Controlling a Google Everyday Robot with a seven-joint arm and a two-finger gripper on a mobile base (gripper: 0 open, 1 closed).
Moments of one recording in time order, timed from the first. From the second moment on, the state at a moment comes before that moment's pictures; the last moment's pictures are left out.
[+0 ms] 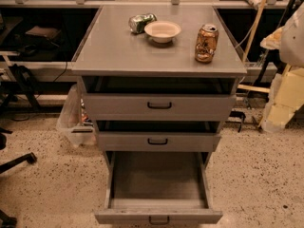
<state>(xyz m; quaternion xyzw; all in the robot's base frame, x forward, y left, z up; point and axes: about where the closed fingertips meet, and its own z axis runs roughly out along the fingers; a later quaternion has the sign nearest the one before) 0.438 -0.217 0.977 -0.60 0.78 -0.03 0.16</state>
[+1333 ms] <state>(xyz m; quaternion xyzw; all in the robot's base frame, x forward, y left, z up) 0.564 -0.195 0.952 -0.66 0.72 0.08 0.19</state>
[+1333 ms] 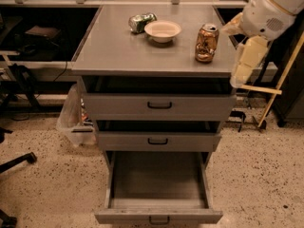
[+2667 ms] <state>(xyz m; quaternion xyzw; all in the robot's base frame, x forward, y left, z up) 0.653 -0.235 1.007 -0.56 0.73 0.06 0.39</state>
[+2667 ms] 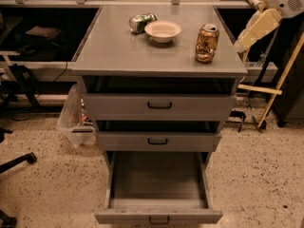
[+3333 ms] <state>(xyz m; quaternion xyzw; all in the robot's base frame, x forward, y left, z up) 0.707 -0.253 0.999 -0.50 0.69 0.14 0.50</state>
